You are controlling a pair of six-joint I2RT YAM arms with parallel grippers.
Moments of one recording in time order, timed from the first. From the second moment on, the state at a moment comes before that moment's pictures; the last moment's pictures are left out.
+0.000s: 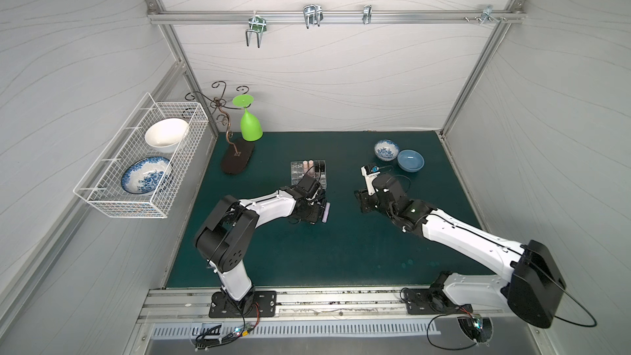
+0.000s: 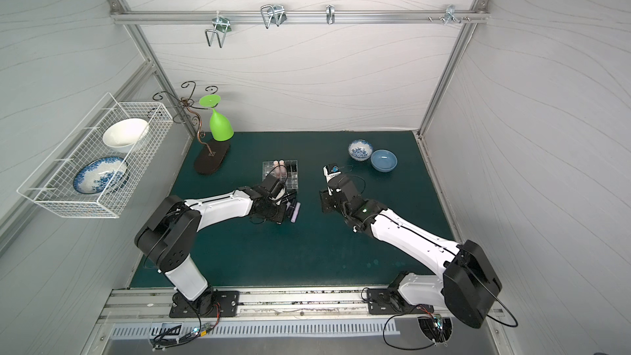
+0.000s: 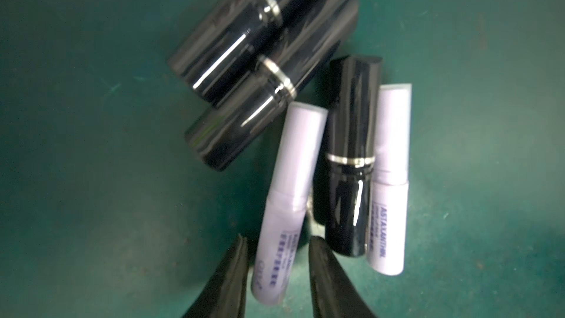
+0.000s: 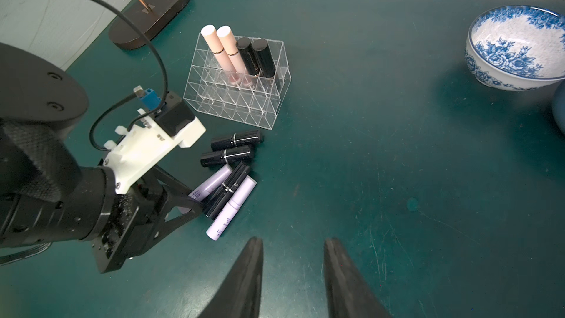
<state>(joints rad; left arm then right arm) -0.58 1.72 0.96 -0.47 0.06 -0.34 0.80 1.25 0.83 -0.21 0.17 0.31</state>
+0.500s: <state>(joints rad) -0.58 1.73 0.97 -0.47 0.04 -0.32 0.80 1.25 0.83 -0.21 0.17 0.31</state>
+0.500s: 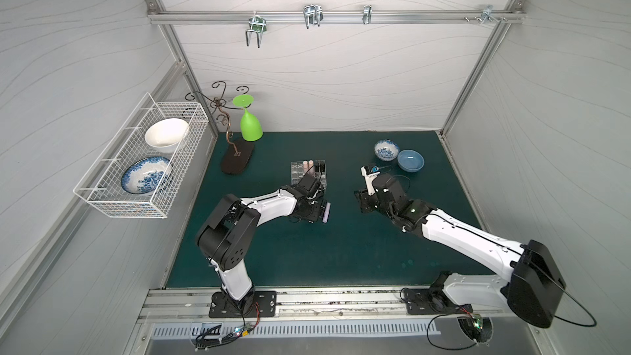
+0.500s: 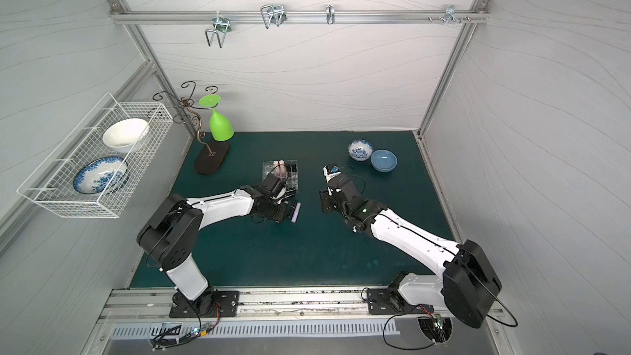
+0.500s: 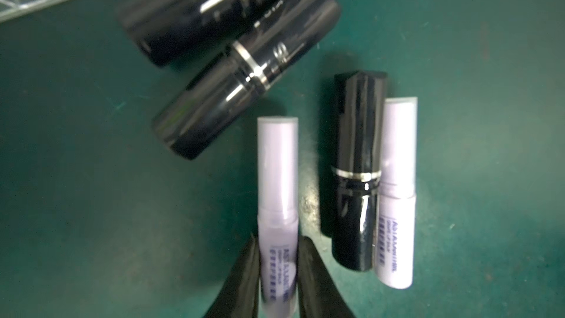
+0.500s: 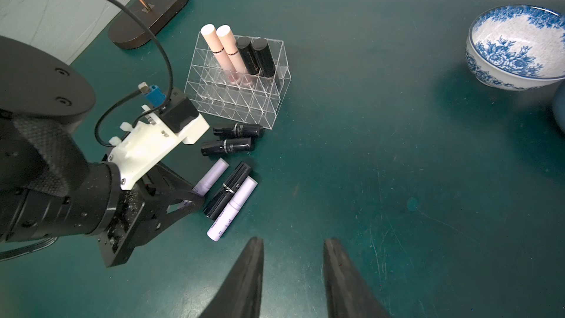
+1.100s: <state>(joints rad) -0.62 1.35 0.92 -0.54 0.11 -0.32 0.77 1.25 0.90 -0.30 0.06 0.29</state>
